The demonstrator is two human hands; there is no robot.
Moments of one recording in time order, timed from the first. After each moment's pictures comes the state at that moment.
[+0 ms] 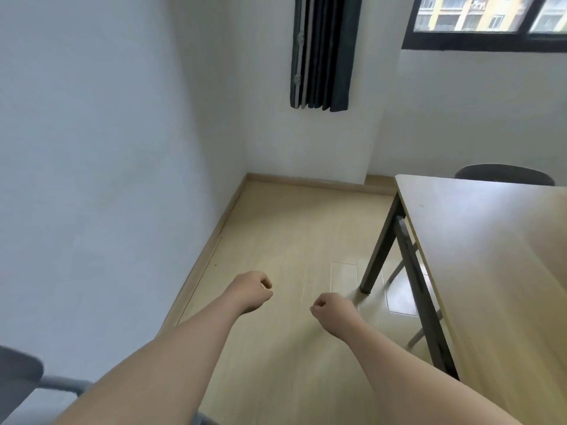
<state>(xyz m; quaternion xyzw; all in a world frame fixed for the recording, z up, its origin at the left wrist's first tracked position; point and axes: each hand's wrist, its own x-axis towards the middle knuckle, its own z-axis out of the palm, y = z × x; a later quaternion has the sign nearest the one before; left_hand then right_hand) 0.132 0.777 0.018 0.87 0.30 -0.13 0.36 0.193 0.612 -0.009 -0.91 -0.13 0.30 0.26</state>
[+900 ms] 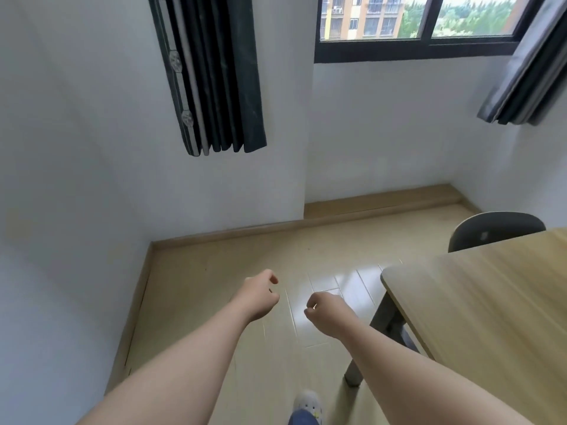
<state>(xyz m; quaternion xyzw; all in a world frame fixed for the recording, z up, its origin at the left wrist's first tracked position) 0.689 0.903 0.010 0.93 0.11 -0.18 0.31 0.686 0.749 -0.006 -0.93 0.02 0.24 0.28</state>
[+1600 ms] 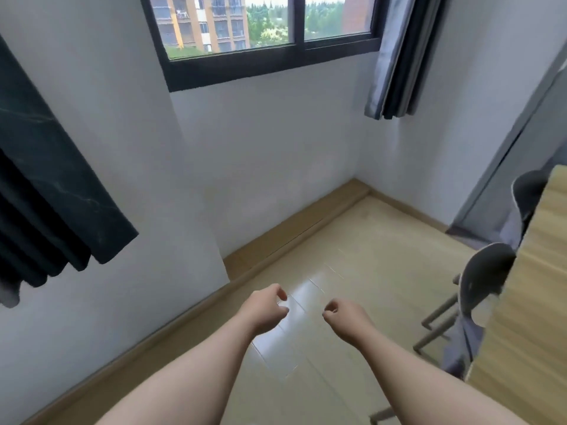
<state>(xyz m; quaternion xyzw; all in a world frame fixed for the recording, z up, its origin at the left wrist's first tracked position) 1.126 0.794 0.005 0.92 -0.15 -0.28 0.24 1.052 0.642 -0.017 -0.87 0.29 0.16 0.36</state>
